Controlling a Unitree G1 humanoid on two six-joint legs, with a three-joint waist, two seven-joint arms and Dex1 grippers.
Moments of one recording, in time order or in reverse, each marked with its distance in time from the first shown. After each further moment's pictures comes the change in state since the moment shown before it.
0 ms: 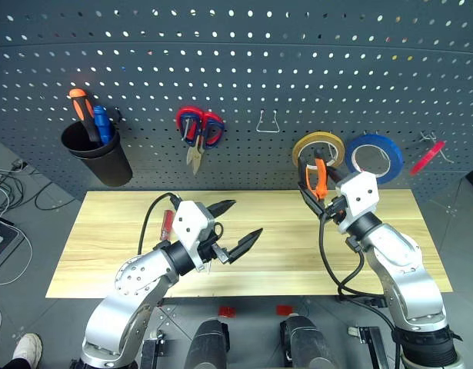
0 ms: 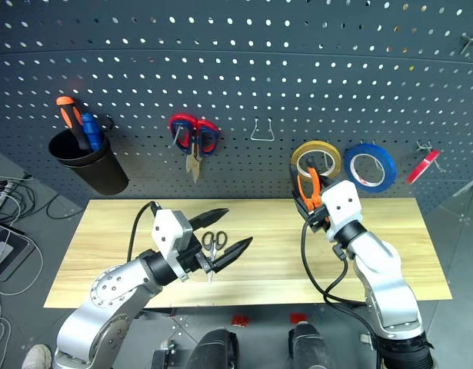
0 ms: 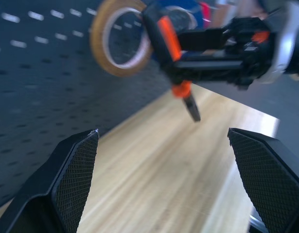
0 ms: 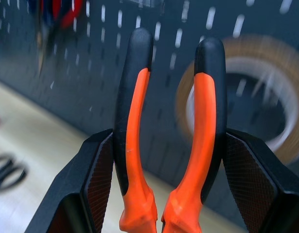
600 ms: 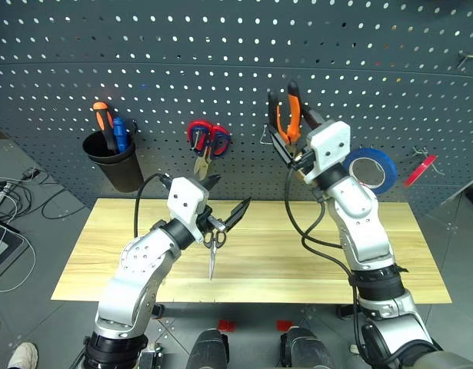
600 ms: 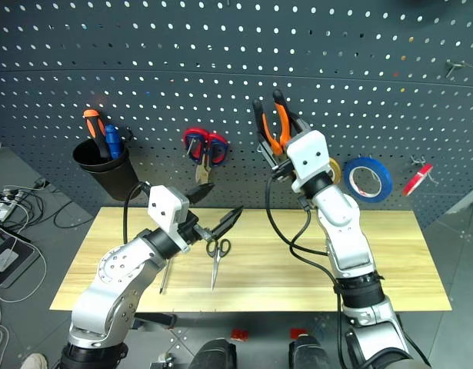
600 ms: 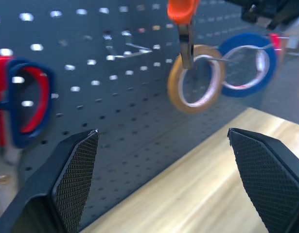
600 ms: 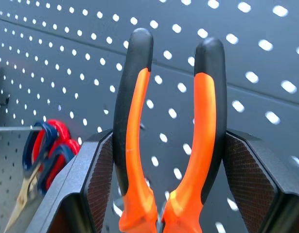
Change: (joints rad) left arm -0.166 -0.044 0.008 0.154 0.071 -0.063 0.104; right arm -0.405 0.178 0.065 0.406 -0.097 -0.318 -0.069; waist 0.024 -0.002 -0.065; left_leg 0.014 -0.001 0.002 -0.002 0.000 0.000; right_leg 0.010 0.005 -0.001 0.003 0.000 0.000
